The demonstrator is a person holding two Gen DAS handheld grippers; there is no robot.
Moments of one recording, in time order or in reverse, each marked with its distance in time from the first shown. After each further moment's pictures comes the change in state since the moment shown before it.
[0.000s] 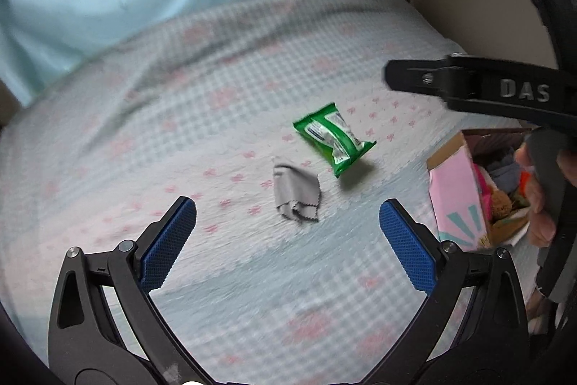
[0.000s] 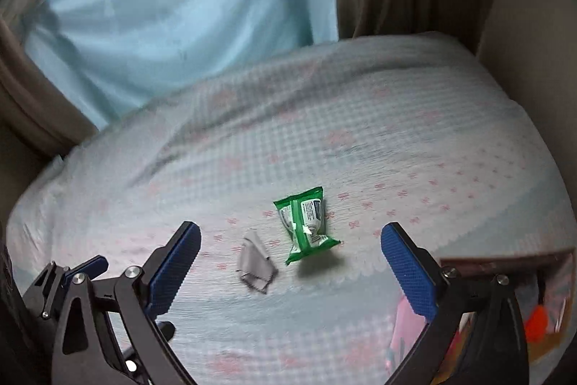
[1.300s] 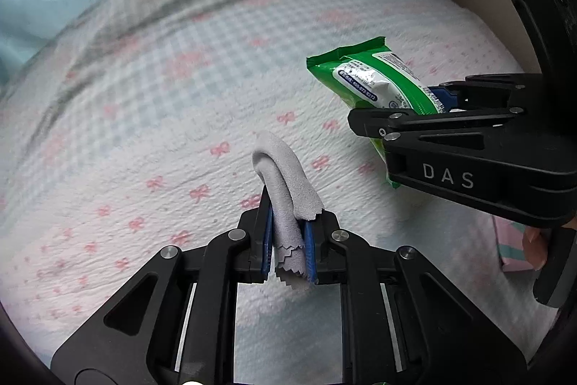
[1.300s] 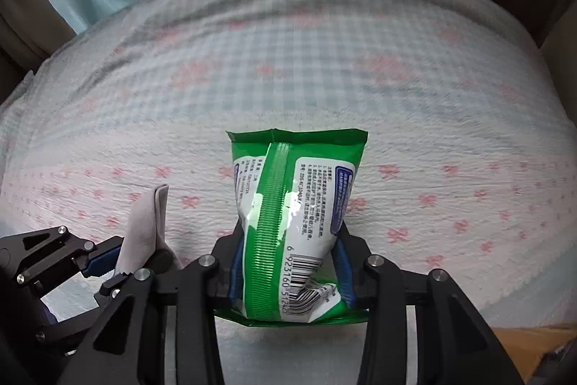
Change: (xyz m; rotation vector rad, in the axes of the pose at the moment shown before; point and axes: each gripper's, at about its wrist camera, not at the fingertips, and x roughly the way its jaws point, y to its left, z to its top) left arm 0.119 0.006 -0.009 0.054 0.034 0.001; right arm 0.134 0.005 -0.020 -0.180 0.137 -0.027
